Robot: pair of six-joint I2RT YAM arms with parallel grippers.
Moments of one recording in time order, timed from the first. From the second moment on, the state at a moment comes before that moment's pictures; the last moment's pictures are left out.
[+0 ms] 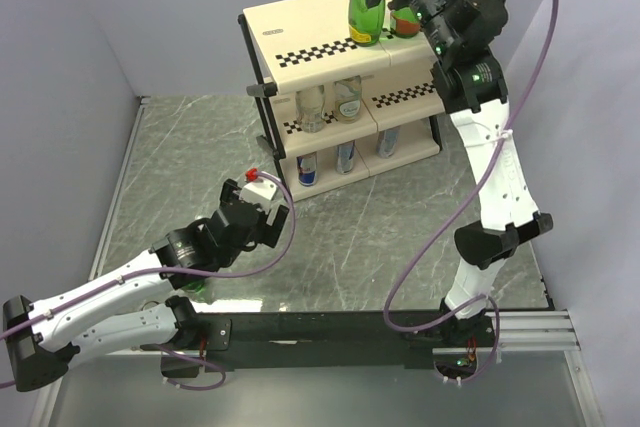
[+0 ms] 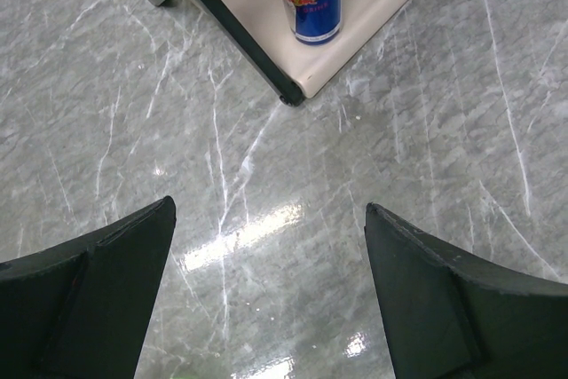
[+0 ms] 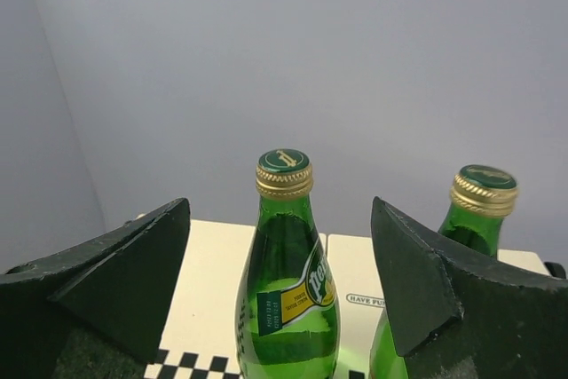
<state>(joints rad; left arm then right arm) -0.99 0.87 0.77 -0.43 -0.57 -0.16 0.39 1.80 2.42 -0.21 -0.09 0.00</state>
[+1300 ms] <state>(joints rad) -0.93 0.92 1.26 -1.25 -0.72 -1.08 0.58 0.93 1.00 -0.48 -0.71 -0.27</state>
